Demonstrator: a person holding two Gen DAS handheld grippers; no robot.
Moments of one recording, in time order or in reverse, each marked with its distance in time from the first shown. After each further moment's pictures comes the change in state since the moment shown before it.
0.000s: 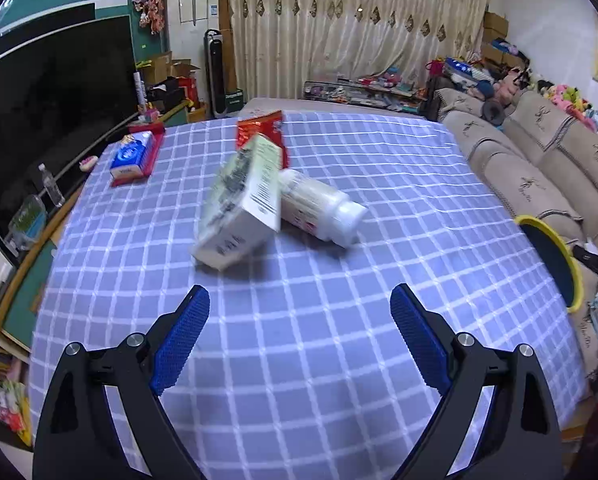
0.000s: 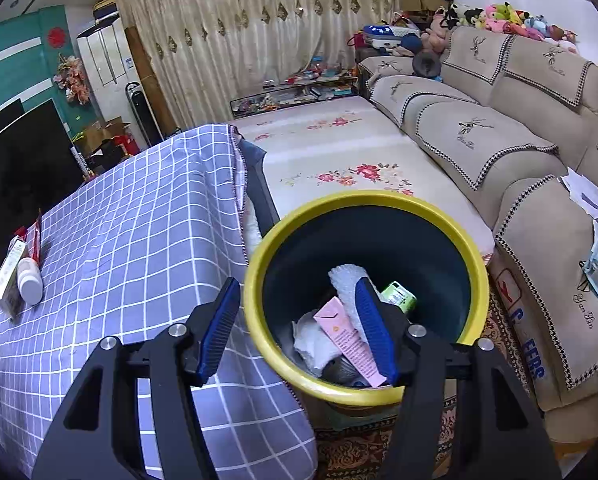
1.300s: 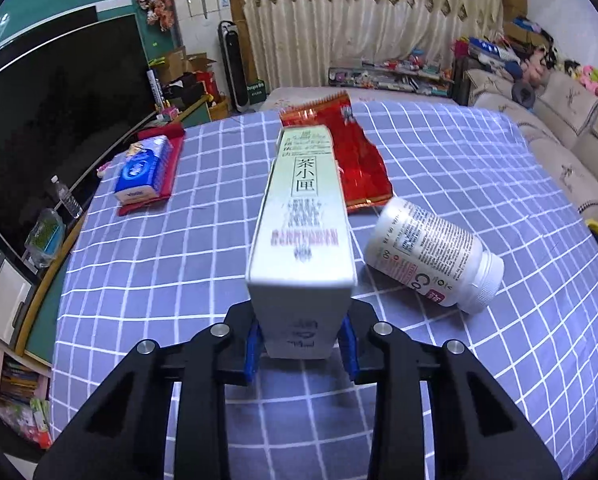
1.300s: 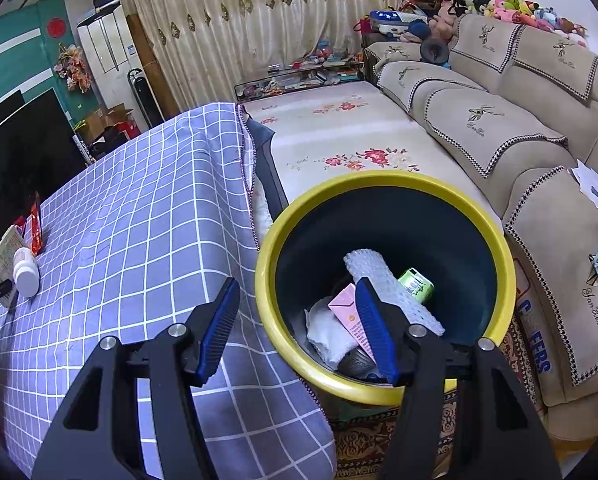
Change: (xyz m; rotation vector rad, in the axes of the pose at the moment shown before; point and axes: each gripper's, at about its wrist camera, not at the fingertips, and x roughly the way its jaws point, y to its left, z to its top) left arm 0.084 0.051 0.044 0.031 0.032 0.097; right arm 0.024 0.011 -0.004 -0.007 0.058 0.015
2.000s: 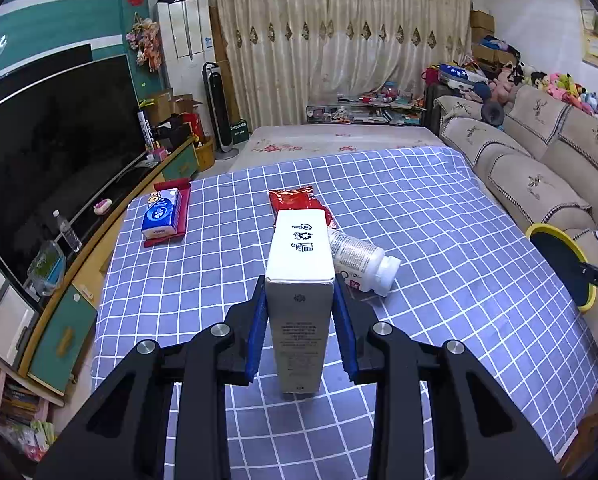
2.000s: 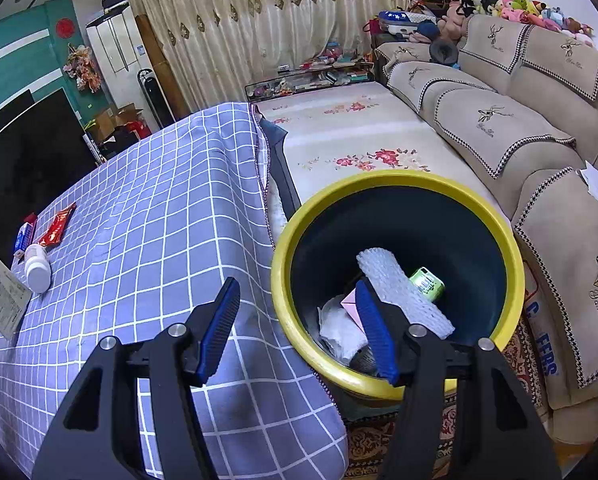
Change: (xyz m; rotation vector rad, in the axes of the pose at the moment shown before) left arm -0.115 -0.016 -0.013 0.063 -0.128 -0.055; right arm -0.007 0.003 -0.003 -0.006 -0.003 0.041
